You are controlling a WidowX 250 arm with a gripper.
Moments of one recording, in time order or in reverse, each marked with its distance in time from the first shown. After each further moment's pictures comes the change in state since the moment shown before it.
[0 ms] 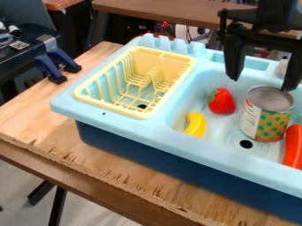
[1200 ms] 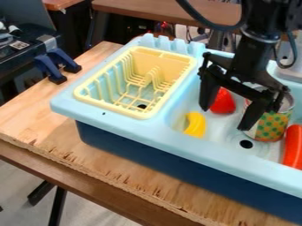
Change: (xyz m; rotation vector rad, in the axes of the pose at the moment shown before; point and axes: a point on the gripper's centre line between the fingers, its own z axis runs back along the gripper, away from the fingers) arm 0.004 0.031 -0.067 0.176 0.157 -0.146
